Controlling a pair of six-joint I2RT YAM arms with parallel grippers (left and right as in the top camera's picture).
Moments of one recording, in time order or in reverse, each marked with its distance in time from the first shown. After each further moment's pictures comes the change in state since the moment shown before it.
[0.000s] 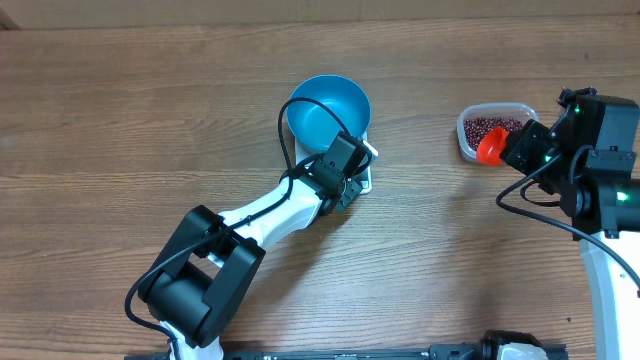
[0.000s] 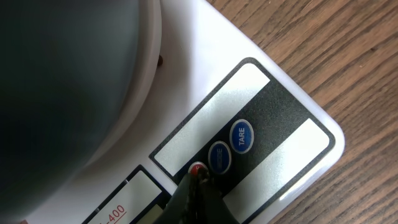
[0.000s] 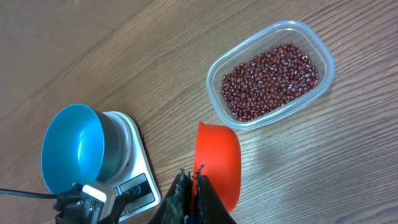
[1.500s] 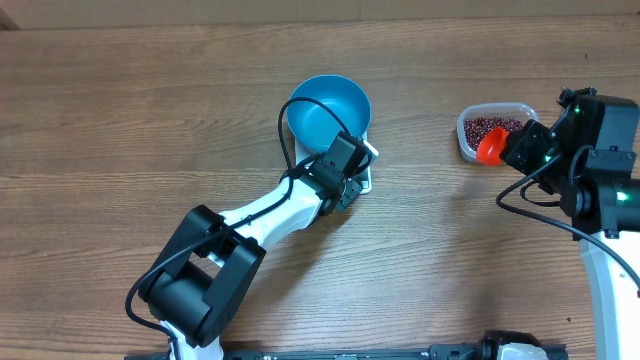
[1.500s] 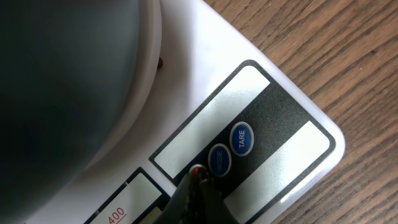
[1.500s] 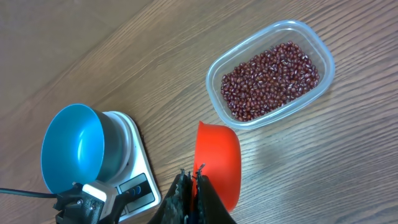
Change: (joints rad) left arm 0.000 0.004 0.000 0.007 0.000 0.000; right arm 0.000 0.000 0.000 0.000 0.000 0.000
